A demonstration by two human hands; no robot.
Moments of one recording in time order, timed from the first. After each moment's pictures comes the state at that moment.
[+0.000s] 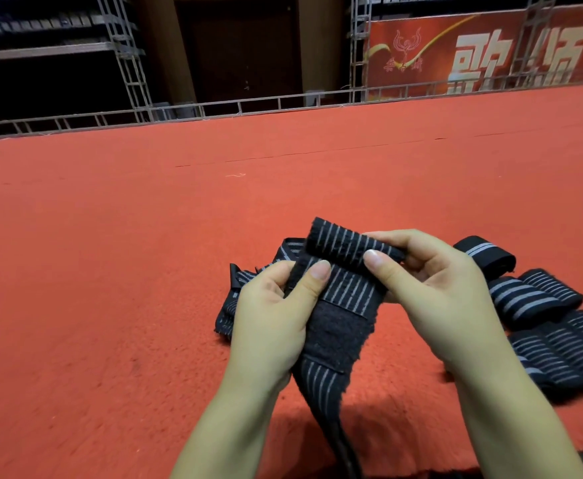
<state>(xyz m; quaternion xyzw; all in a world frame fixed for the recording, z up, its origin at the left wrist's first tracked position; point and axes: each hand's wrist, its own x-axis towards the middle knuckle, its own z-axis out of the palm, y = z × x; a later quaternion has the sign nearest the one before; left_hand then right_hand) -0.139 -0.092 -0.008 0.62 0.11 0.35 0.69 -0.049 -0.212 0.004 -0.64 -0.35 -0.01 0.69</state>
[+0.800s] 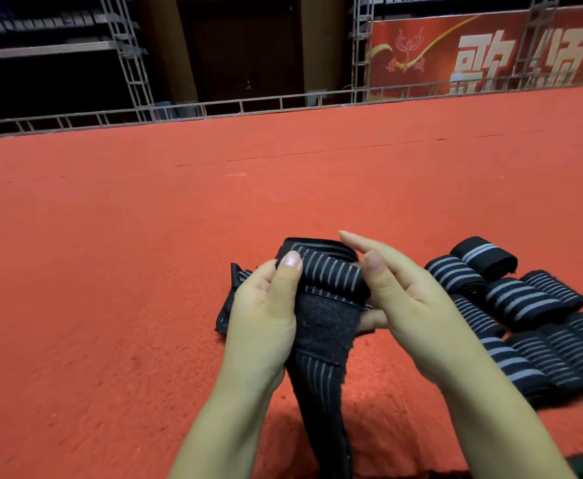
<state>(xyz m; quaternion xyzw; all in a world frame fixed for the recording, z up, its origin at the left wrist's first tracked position) -0.141 -0.090 -0.007 0.59 0.11 0.37 0.70 -0.056 -0.203 -0.006 -0.59 -0.39 0.17 0.69</state>
